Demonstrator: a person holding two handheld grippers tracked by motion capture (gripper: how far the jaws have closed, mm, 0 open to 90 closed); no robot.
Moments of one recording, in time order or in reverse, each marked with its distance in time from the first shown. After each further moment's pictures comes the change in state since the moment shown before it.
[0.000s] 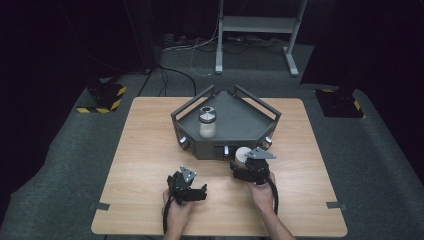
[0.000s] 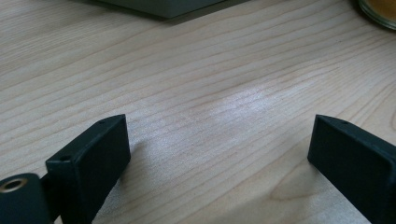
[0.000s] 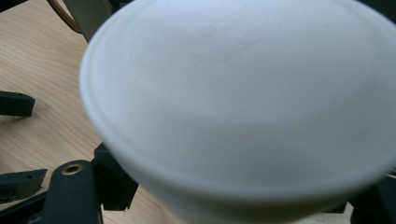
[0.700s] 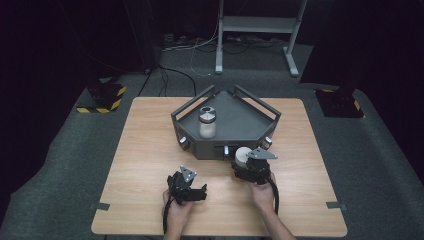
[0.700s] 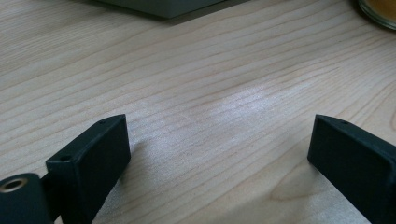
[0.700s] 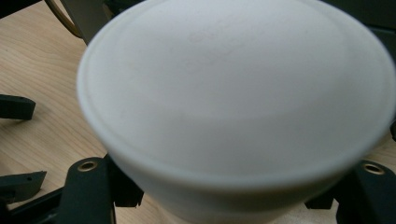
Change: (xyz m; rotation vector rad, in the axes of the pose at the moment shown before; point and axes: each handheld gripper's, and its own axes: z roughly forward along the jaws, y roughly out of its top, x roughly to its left) left arm 0.000 0.000 0.000 0.000 0.000 0.001; right arm -0.002 -0.003 -0.002 -0.019 0.001 0.002
